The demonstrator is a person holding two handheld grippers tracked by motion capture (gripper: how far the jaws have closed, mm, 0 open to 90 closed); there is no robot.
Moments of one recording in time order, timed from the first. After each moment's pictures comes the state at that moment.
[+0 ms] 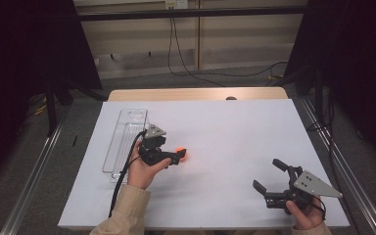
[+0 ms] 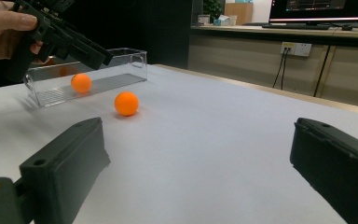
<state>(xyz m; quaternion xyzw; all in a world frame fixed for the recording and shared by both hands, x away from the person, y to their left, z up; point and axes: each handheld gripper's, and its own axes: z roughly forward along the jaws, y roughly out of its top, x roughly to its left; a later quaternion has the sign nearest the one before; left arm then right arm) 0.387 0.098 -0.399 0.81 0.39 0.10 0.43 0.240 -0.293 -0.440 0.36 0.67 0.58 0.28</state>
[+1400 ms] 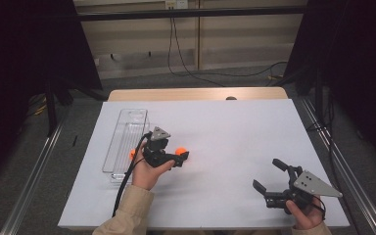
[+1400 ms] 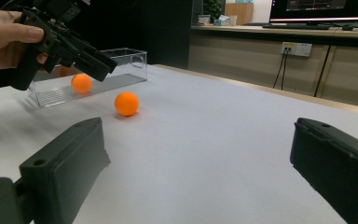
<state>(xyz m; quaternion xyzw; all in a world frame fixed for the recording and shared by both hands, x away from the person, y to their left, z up) 0.389 0.089 -0.412 0.81 0.39 0.10 0.42 0.240 -0.293 -0.440 0.36 0.67 0.58 0.28</state>
